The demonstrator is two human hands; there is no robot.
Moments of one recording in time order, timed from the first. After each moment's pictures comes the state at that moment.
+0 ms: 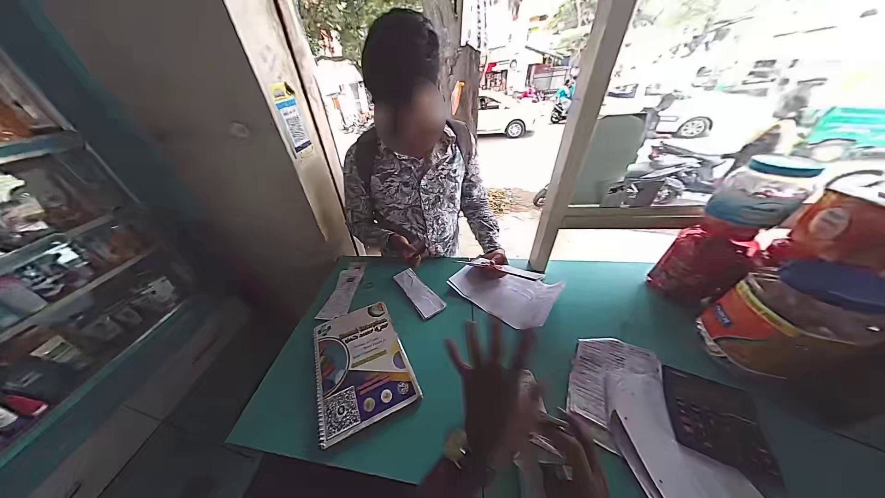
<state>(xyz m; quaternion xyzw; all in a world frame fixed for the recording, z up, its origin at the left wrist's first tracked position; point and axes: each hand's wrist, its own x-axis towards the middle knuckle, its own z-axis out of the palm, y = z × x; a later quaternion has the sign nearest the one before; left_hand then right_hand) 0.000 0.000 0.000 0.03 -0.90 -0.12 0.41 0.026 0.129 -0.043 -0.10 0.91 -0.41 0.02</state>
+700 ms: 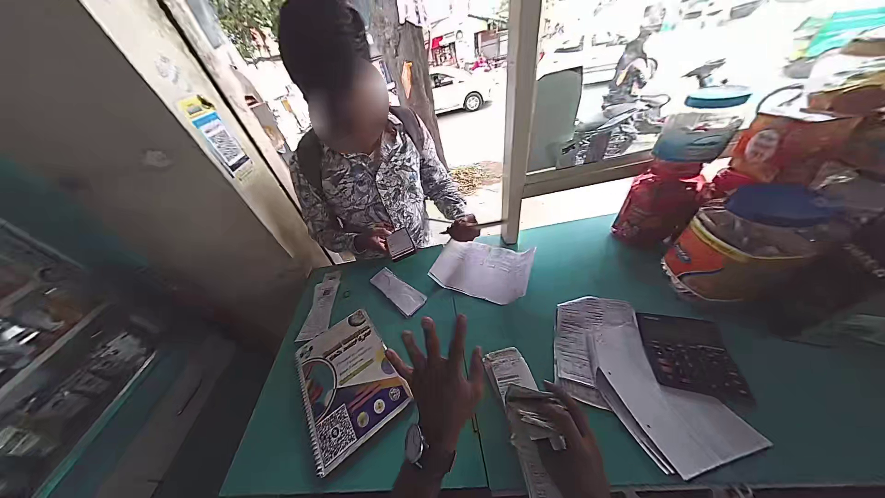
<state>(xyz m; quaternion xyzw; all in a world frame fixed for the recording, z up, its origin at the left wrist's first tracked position) -0.006 -0.047 -0.014 0.12 -0.88 -0.04 0.45 0.004 0.156 -0.147 -0.22 0.81 -0.47 -0.27</state>
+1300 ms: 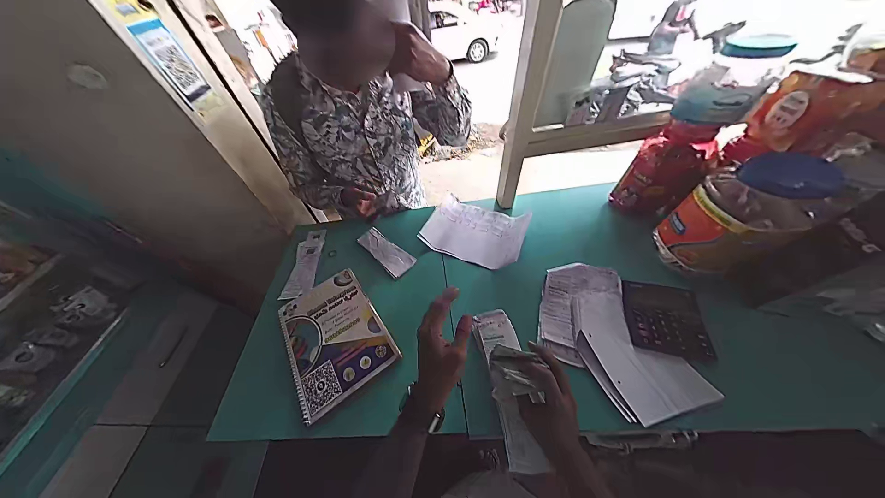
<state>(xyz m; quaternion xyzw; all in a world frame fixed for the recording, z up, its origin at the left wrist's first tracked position) -0.007 -0.043 -0.035 -0.02 -0.79 -0.54 0.29 0.003 0.155 -0.145 -0.22 0.80 -0.48 -0.28</state>
